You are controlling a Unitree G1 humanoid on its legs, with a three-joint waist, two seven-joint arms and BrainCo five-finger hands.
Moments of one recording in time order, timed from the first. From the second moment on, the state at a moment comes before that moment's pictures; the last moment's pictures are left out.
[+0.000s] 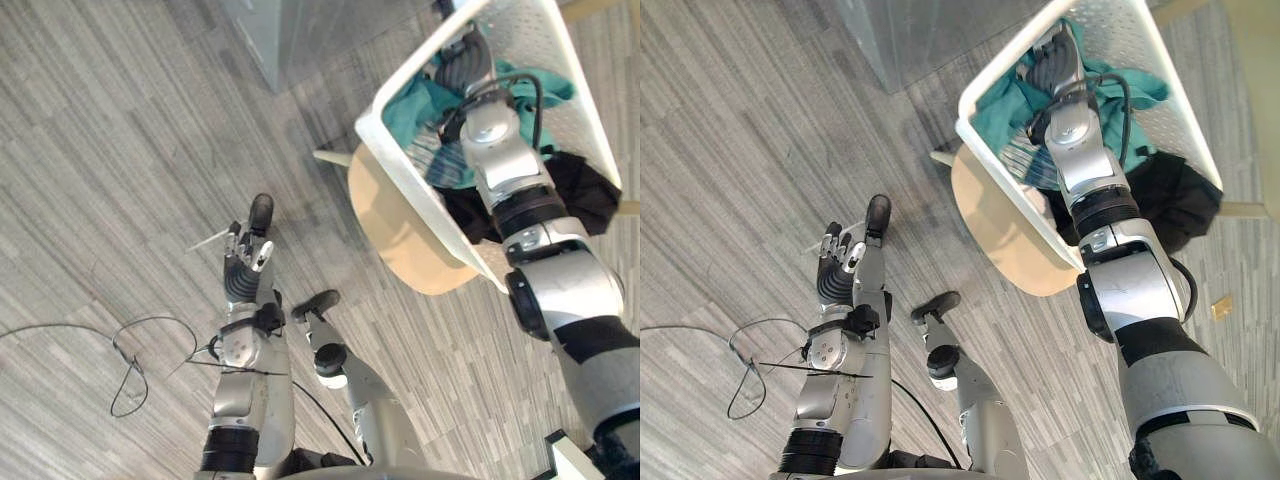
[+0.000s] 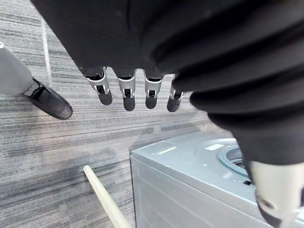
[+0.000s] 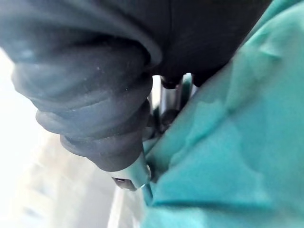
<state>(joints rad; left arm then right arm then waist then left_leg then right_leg) -0.02 -0.07 0.00 0.02 -0.16 -0.20 0.25 -1.29 -0.44 0.24 0.74 -0.01 0.03 -0.25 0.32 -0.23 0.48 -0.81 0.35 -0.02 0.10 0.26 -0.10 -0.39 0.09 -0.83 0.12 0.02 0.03</state>
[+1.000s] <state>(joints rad) -0.02 -0.03 0.02 0.02 -0.11 -0.20 0.27 -1.08 -0.58 0.15 0.37 -0.01 -0.07 -0.37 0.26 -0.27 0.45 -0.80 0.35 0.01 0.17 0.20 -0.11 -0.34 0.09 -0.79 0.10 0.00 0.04</state>
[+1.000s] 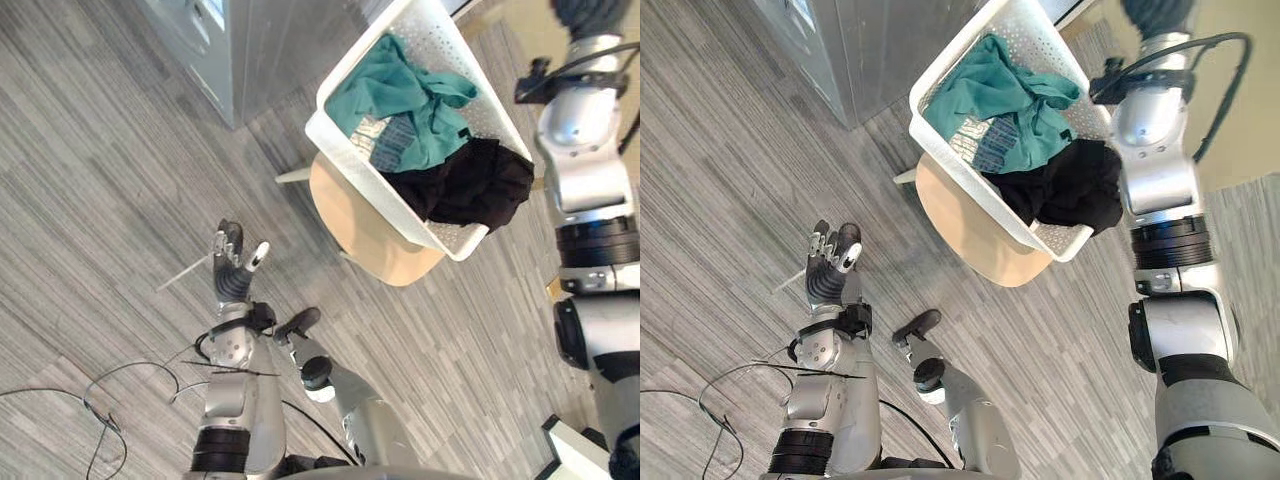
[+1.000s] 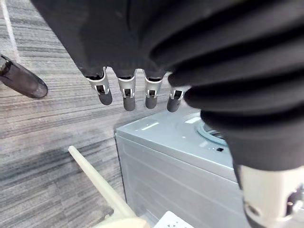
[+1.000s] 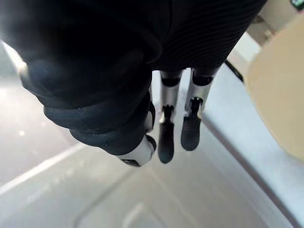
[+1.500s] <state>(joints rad) 0.01 -0.03 0.08 0.00 -0.11 -0.20 0.27 -1.15 -0.40 0.20 0.73 0.00 -0.02 -0.28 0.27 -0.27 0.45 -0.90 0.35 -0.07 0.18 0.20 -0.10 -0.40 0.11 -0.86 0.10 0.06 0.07</state>
